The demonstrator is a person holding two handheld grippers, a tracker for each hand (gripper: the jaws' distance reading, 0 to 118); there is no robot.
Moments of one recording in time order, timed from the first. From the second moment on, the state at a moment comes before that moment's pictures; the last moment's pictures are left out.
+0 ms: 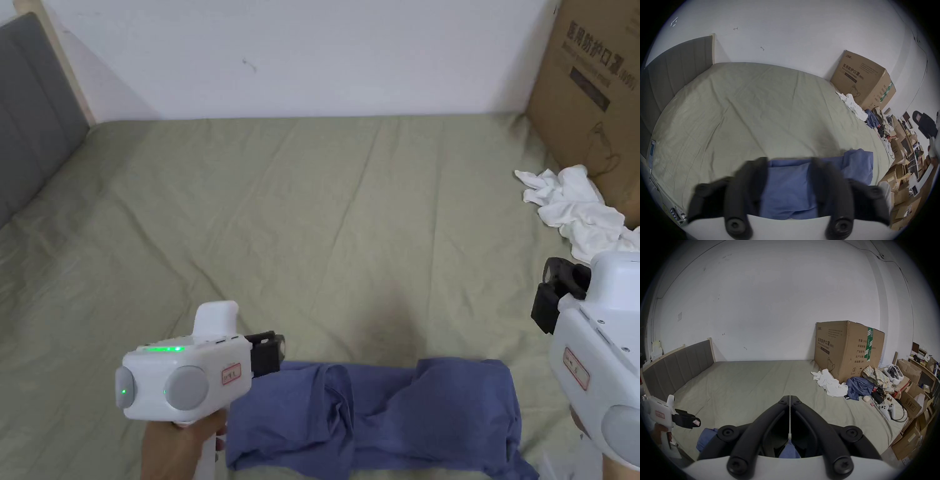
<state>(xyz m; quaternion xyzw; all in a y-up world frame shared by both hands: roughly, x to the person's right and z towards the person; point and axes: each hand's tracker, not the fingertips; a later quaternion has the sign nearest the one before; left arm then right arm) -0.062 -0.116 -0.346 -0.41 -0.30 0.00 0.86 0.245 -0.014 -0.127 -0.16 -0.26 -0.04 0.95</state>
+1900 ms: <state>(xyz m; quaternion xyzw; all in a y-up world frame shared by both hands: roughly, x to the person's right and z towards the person) -0.151 -0.204 -0.403 -0.56 -0.34 0.18 0.73 0.236 -0.025 -0.137 -0.19 -0.25 -0.02 0.95</state>
